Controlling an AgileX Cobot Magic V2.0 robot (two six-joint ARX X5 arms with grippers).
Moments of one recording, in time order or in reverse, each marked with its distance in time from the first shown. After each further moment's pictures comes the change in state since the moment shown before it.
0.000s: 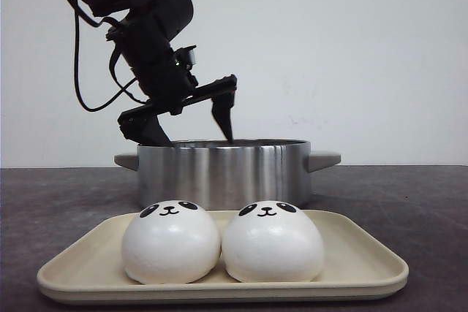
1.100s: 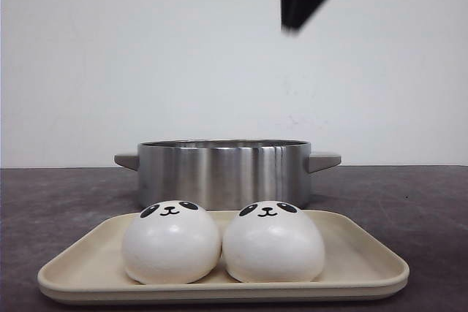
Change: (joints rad) left arm -0.120 -0.977 0.038 -0.460 -0.010 0.018; right arm -0.042 0.266 -0.509 0.224 -0.312 0.200
